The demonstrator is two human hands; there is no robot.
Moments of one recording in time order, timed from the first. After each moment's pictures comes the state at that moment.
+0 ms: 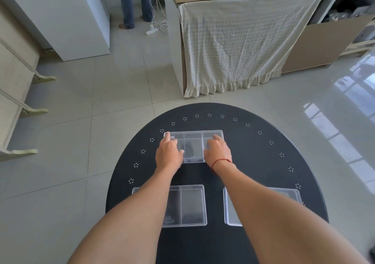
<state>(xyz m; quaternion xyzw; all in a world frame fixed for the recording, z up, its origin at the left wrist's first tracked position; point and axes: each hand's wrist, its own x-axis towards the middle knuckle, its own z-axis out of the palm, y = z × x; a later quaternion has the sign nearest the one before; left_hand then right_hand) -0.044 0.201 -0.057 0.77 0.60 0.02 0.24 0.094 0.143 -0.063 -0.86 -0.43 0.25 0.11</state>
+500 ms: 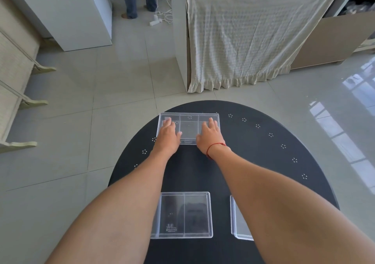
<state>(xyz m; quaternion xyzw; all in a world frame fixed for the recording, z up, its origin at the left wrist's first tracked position) -0.038 0.264 -0.071 0.77 0.57 0.03 0.28 0.090 0.207 -0.073 -0.82 -0.50 0.27 0.06</state>
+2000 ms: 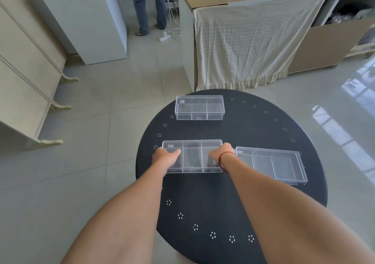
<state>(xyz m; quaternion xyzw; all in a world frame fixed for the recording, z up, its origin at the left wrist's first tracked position) -0.163 0.103 -0.034 0.50 0.72 0.07 0.48 0.002 0.043 -0.026 -0.86 -0.22 0.43 0.18</state>
